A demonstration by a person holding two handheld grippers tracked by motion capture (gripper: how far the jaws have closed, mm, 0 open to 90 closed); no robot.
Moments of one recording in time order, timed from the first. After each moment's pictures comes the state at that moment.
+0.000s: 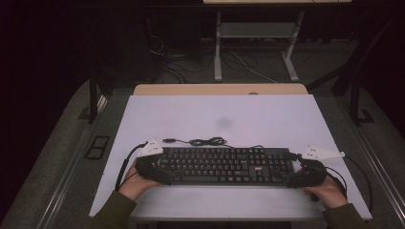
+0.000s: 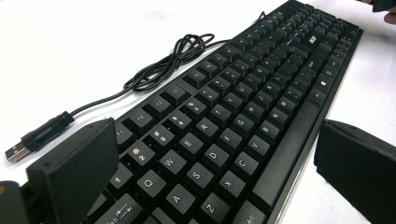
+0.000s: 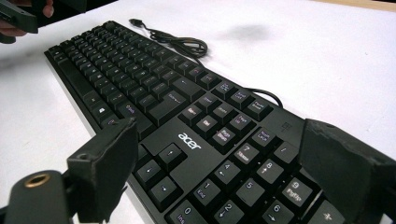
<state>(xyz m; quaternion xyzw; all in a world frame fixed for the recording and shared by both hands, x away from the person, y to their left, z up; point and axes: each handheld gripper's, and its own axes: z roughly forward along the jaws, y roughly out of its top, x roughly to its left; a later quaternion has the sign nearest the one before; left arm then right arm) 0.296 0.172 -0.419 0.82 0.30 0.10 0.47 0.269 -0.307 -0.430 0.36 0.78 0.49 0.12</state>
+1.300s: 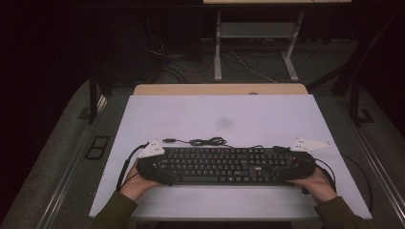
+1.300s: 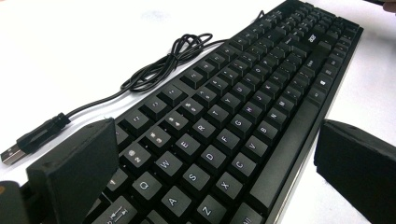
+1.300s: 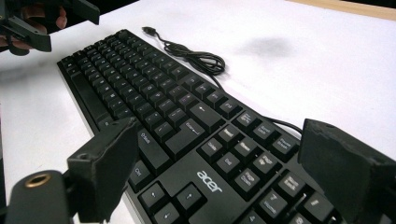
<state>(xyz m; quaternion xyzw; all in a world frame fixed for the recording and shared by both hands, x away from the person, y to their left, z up) 0.294 0.169 -0.420 0.83 0.30 0.10 0.47 0.286 -0.279 -0.414 0.35 0.79 0.49 0.10</state>
